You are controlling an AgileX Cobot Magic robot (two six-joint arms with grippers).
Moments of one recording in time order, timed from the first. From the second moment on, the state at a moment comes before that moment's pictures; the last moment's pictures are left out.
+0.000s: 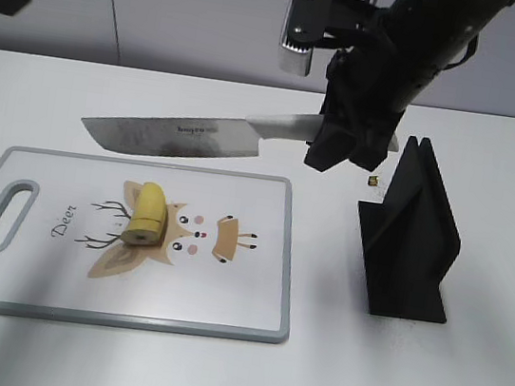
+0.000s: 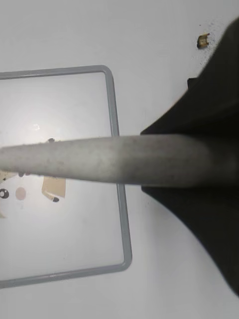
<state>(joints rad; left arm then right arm) -0.24 1.30 -1.18 -0.24 0.80 0.79 0.48 1.88 -1.52 0.37 1.01 -1.12</state>
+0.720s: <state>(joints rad) -0.04 0.95 -1.03 -0.17 1.19 0.30 0.48 1.65 -1.48 0.35 1.21 -0.36</state>
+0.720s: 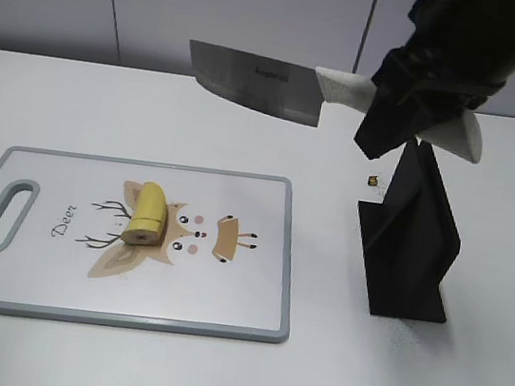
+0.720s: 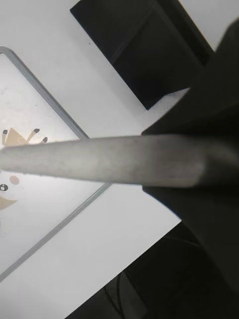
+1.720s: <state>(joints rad) -0.04 0.14 -0.49 -0.17 1.12 0.27 0.48 1.13 -1.07 0.10 0.99 0.21</state>
